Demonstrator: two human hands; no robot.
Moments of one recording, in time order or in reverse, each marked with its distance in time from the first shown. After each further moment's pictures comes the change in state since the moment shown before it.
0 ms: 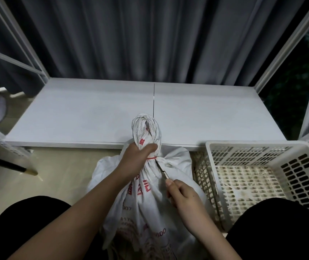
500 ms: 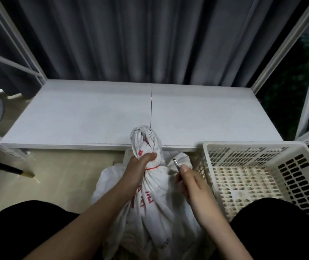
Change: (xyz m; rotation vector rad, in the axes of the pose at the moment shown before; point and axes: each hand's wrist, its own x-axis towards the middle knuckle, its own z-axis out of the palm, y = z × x) left_hand -0.008 -0.019 0.023 -0.311 0.037 -0.159; right_hand 0.003 -0.014 -0.026 -0.035 0.139 -0.033
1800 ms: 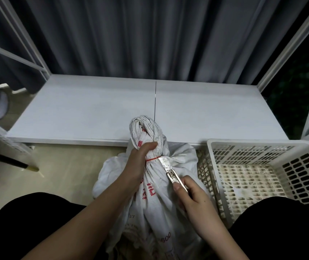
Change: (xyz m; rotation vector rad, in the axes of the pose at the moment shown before) left_hand -0.002 0.007 -0.007 -0.172 -0.040 -0.007; right_hand -0.019 0.016 0.010 0.039 -0.160 0.014
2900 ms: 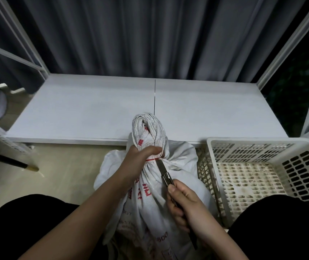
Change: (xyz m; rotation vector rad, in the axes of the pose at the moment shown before) left_hand -0.004 0.007 -0.010 0.260 -0.095 0.052; right_hand -0.001 0.000 0.009 0.490 -0.324 0.177
